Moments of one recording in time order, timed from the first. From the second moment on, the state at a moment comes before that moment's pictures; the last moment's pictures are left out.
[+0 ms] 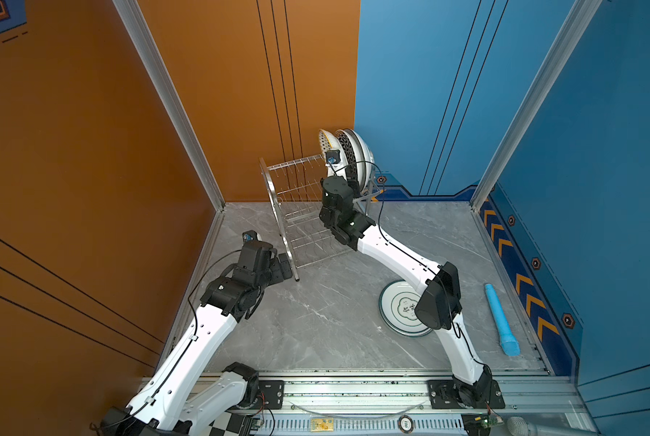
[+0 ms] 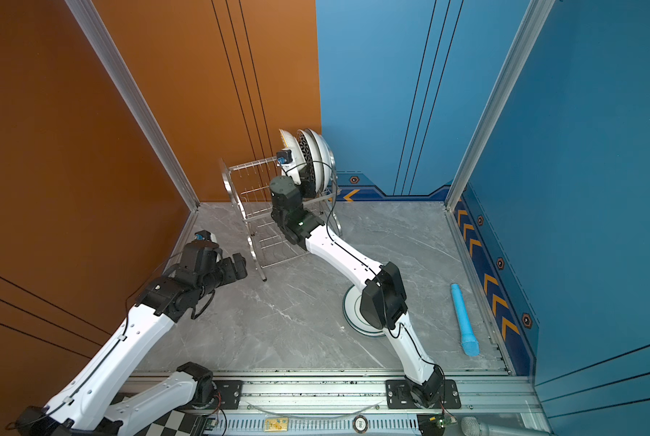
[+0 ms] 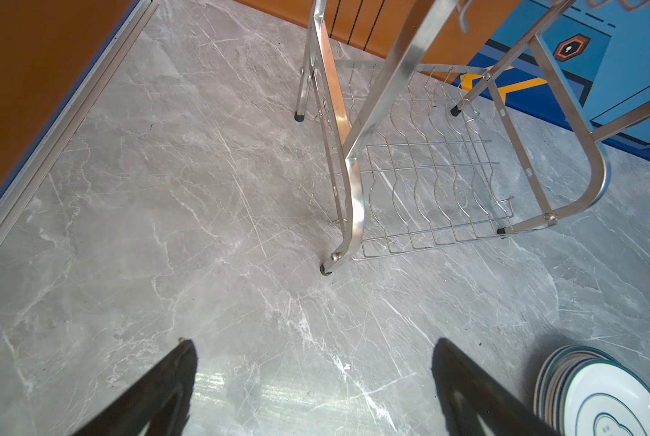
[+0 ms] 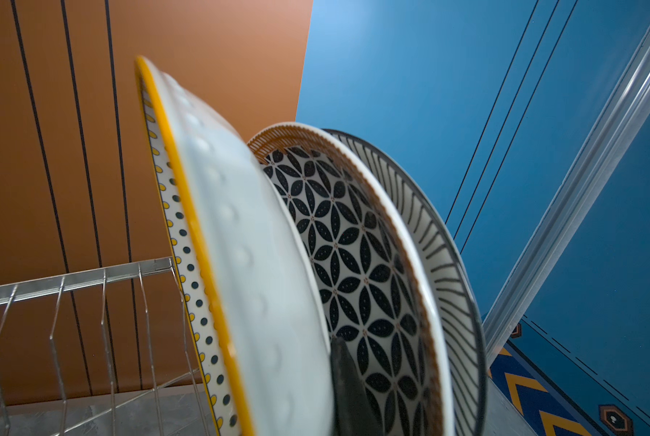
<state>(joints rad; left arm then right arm) -0.35 0.98 0.99 -0.77 -0.26 -0.56 0.82 2.23 2.26 0.13 1.07 -0.31</state>
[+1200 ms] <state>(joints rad) -0.35 0.97 0.99 -0.76 -0.25 -0.56 0.82 2.17 2.28 0.11 1.04 -0.30</state>
